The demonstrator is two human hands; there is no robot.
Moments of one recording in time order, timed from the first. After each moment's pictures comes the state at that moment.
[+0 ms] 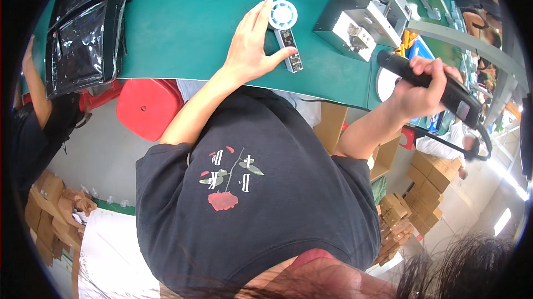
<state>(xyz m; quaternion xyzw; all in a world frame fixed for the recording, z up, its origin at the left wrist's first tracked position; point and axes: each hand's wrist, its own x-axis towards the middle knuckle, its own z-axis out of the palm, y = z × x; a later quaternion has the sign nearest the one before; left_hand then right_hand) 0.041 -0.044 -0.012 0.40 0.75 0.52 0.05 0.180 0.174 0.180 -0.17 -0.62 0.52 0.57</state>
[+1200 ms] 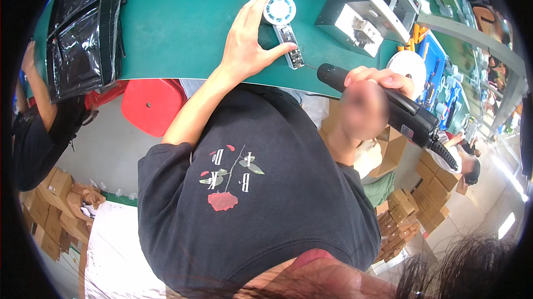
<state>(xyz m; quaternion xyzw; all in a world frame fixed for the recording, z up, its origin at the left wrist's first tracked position) 0.038 -0.043 -0.010 0.38 0.75 0.54 0.04 0.193 0.080 0.130 -0.13 -0.61 0.65 0.44</state>
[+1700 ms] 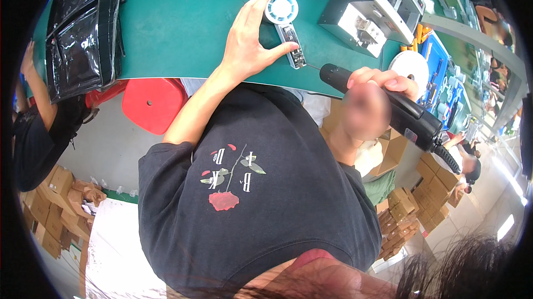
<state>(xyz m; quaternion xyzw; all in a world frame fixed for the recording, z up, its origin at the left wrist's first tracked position) 0.037 -0.042 -0.010 0.38 0.75 0.54 0.04 0.194 0.083 0.127 -0.13 -0.60 0.65 0.44</state>
